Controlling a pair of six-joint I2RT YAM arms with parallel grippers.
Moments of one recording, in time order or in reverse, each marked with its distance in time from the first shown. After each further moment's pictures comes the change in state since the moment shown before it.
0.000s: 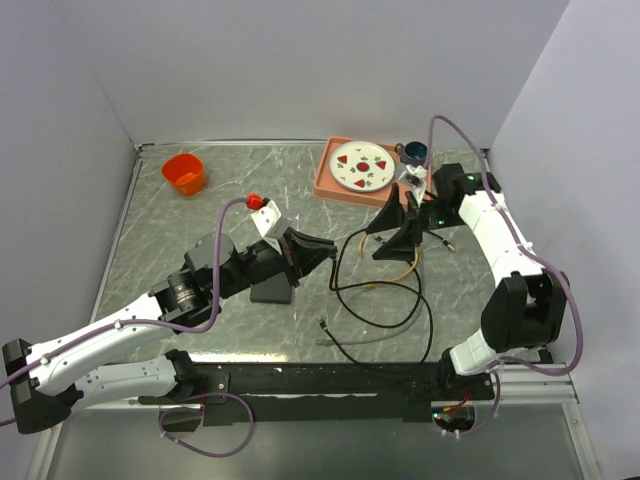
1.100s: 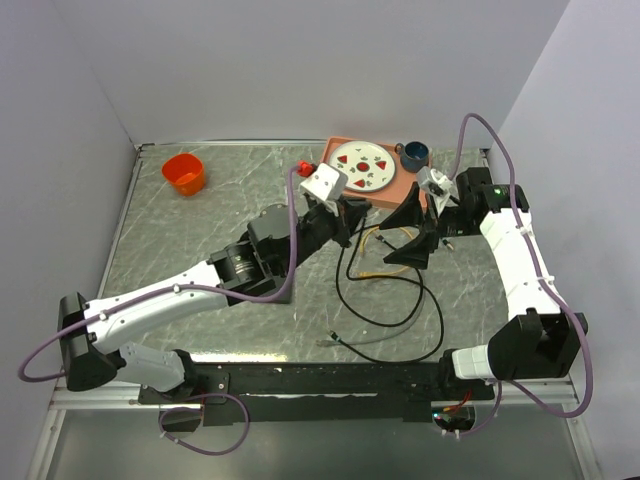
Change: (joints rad) left arm -0.080 0.385 0.345 0.049 -0.347 0.065; right arm -0.100 -0.183 -0.040 0.000 -0.005 -0.061
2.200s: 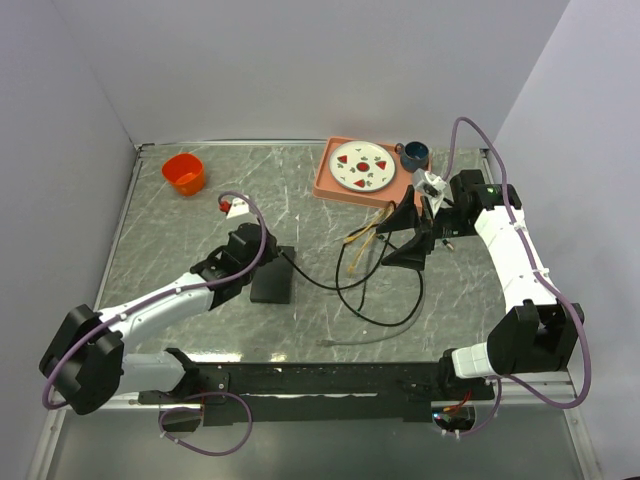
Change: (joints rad) left arm 0.423 -0.100 -0.581 -0.122 -0.202 -0.514; right arm 0.024 0.031 -0.027 -0.001 0.000 -0.011
